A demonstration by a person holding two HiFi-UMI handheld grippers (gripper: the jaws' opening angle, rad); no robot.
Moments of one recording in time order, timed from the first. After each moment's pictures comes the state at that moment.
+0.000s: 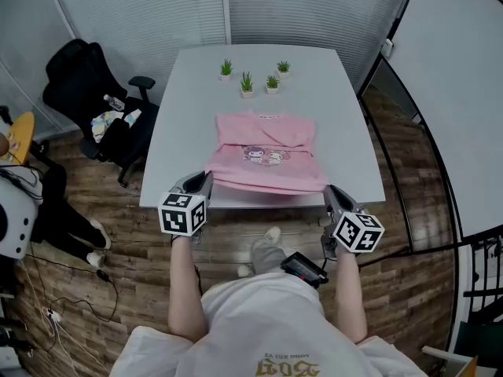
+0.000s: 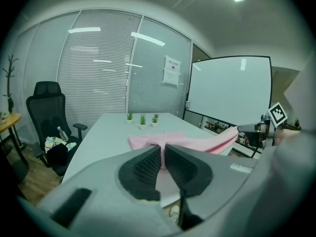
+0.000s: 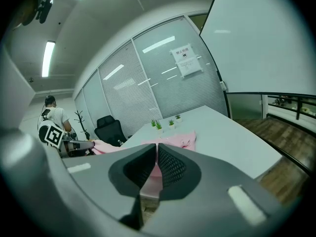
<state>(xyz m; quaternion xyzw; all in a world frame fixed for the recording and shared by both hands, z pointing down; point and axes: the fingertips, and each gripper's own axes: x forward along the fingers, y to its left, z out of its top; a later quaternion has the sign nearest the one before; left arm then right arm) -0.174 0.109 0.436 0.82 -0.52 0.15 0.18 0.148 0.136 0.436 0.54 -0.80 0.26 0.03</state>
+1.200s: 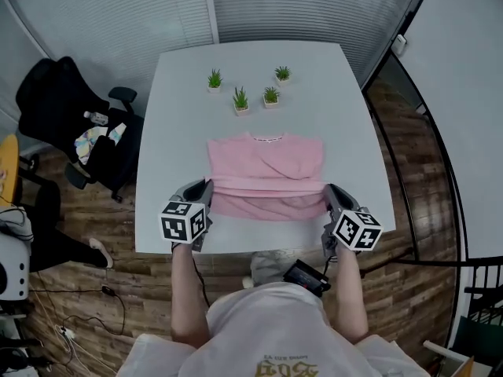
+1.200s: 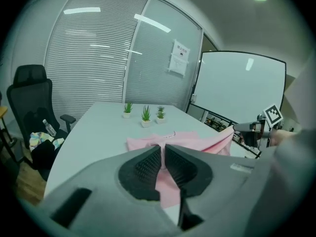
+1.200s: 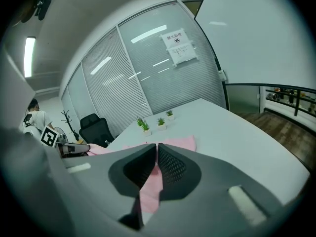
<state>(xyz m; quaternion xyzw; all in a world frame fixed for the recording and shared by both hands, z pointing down) -0.178 -0.064 0.487 0.82 -0.49 0.18 0.24 0.143 -0.042 0.479 0.56 -0.77 0.30 0.06</state>
